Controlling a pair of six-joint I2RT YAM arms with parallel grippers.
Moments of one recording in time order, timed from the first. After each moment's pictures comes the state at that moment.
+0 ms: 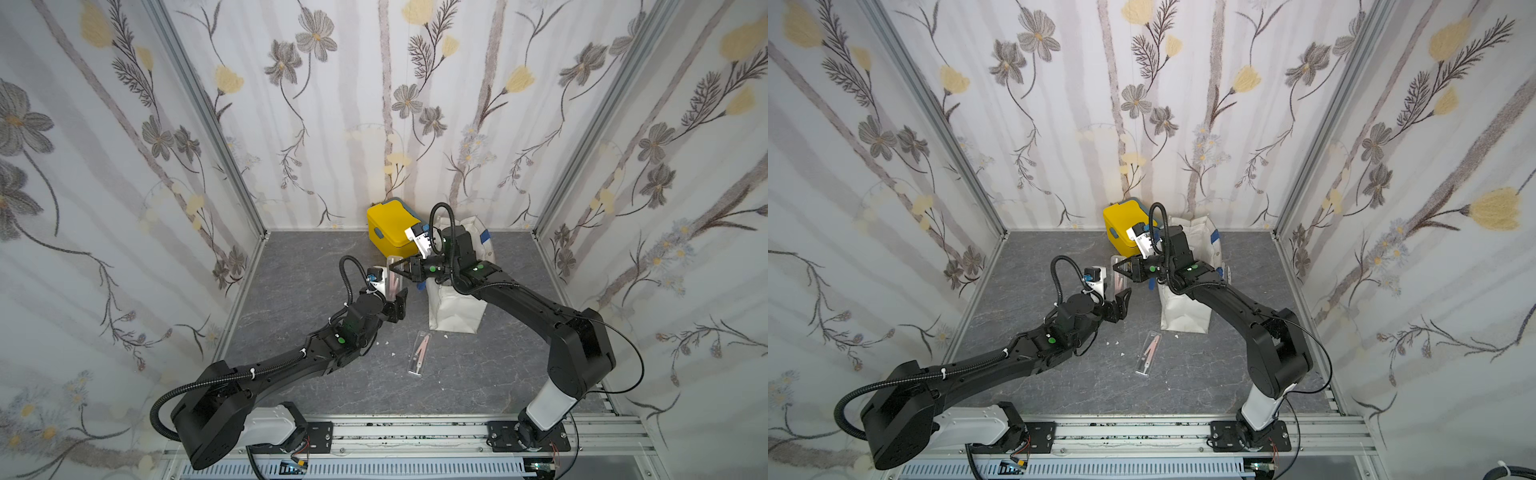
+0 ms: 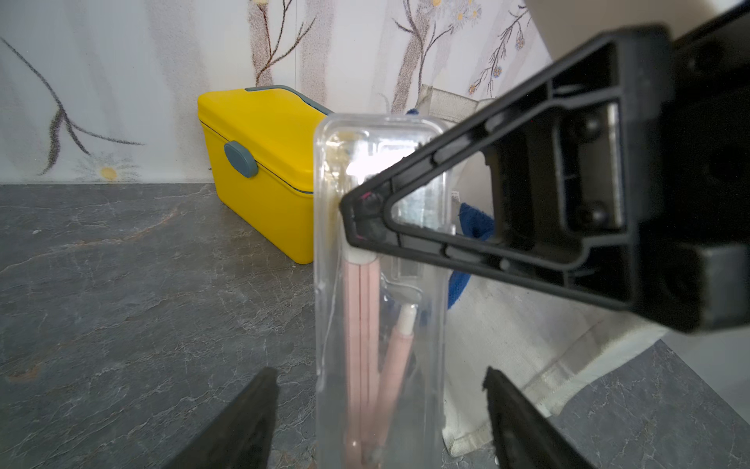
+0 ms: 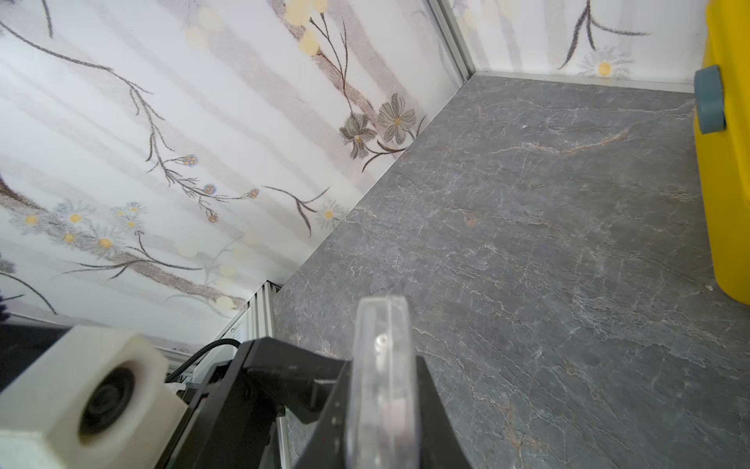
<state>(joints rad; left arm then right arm) -0.84 1.27 0.69 0.32 -0.35 -0.37 0.56 1.70 1.35 -0.06 -0.72 0.37</state>
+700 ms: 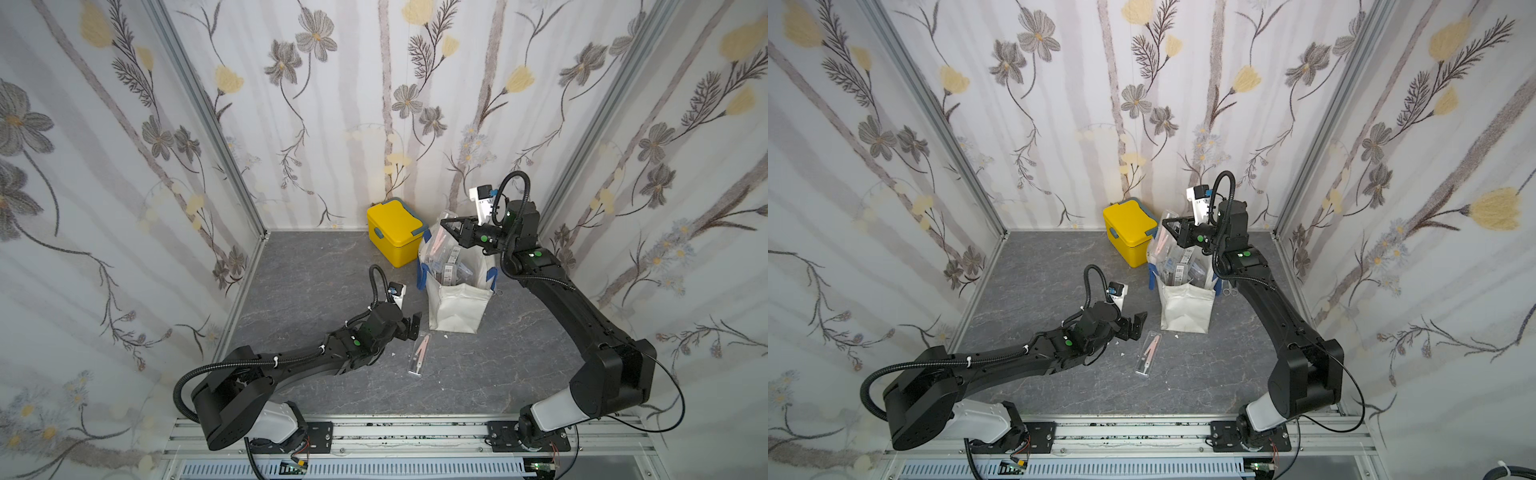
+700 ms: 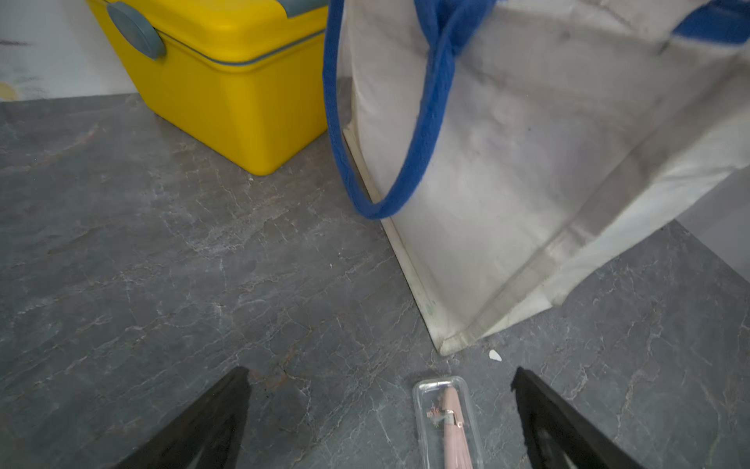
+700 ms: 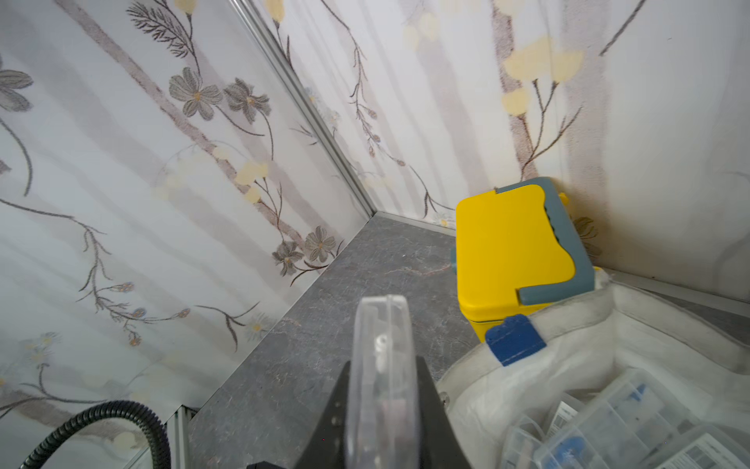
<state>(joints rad) -0.96 1.43 0.75 0.13 -0.31 -0.40 0.25 1.51 1.40 -0.09 -0.63 0.35</state>
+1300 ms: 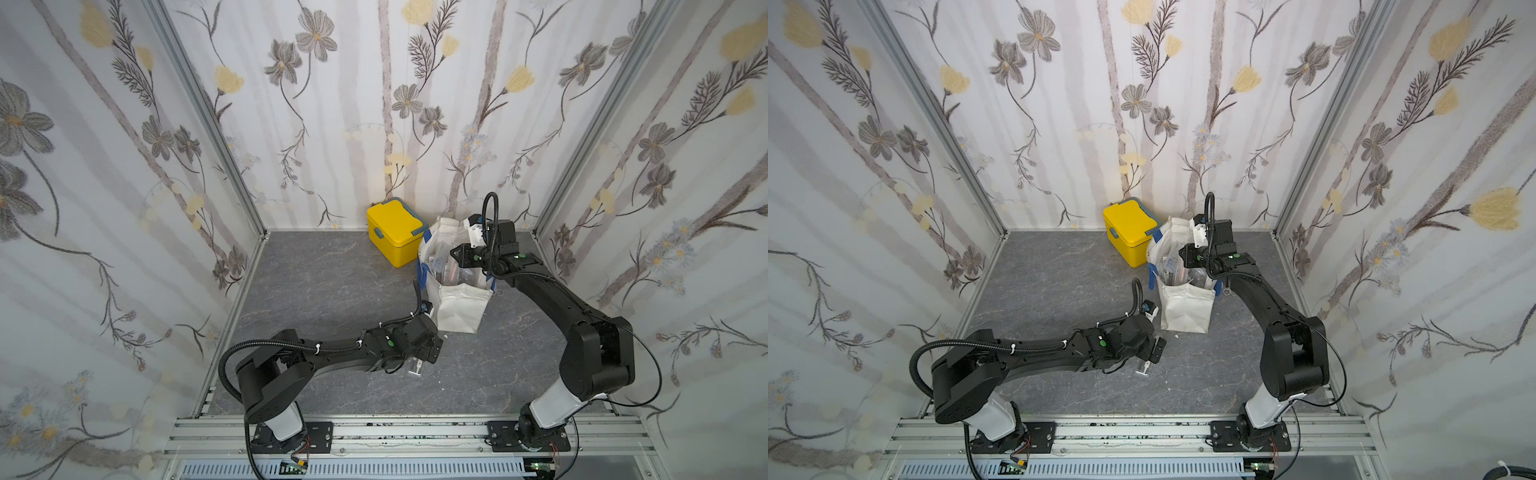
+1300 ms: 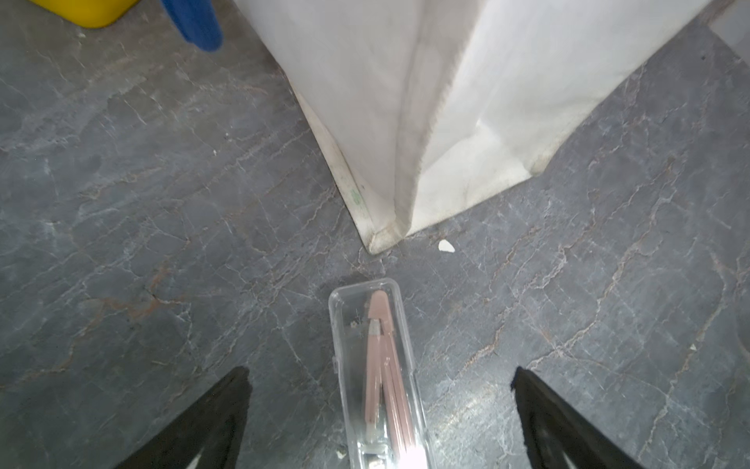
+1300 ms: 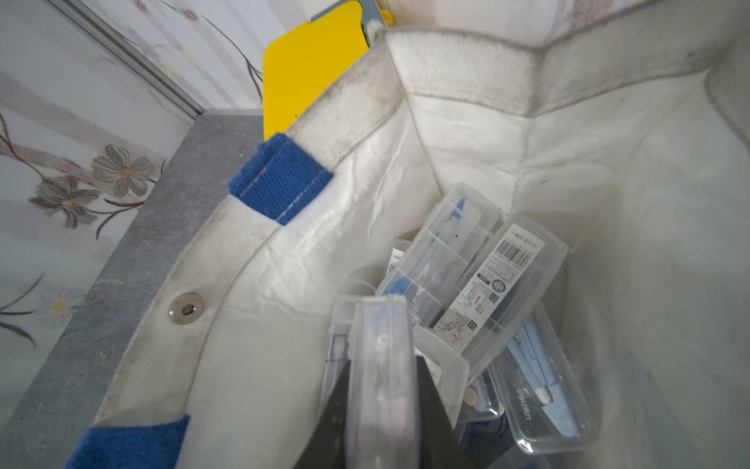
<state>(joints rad) -1.11 1.66 0.97 -0.17 -0.26 -0.50 0.26 1.65 1.34 -0.34 -0.31 0.20</state>
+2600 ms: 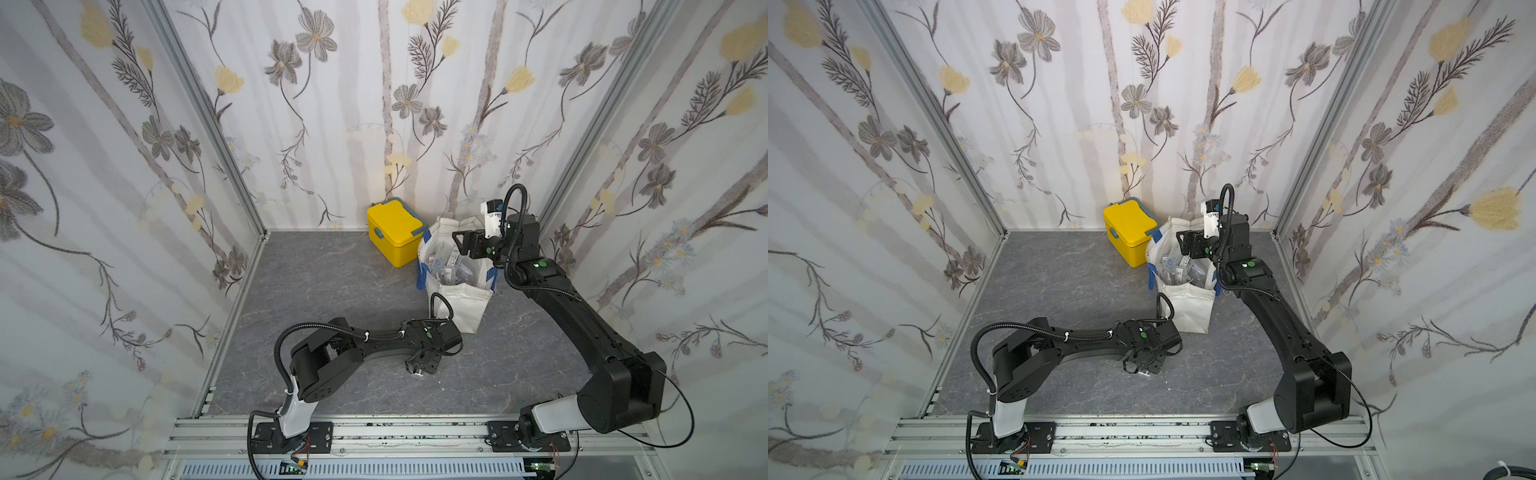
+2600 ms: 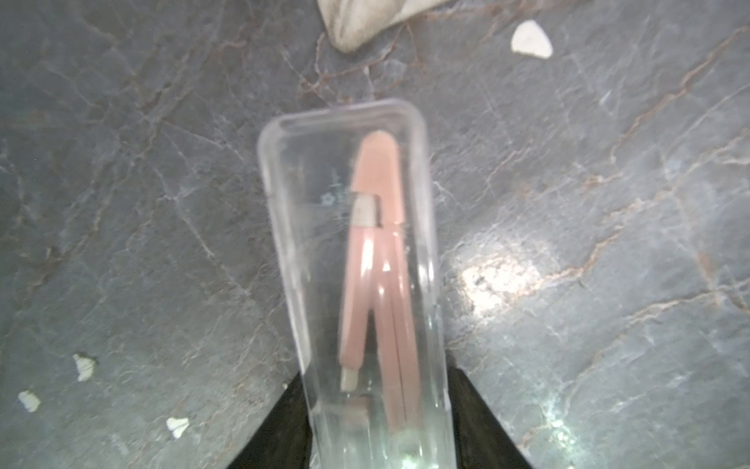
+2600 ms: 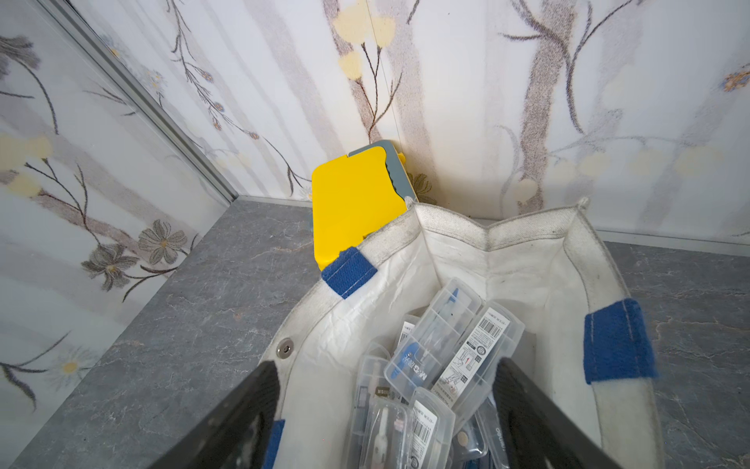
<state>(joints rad) -1.14 1.98 1.32 -0.71 -0.16 -0.65 0.26 1.43 1.29 -0.20 -0.26 0.22</state>
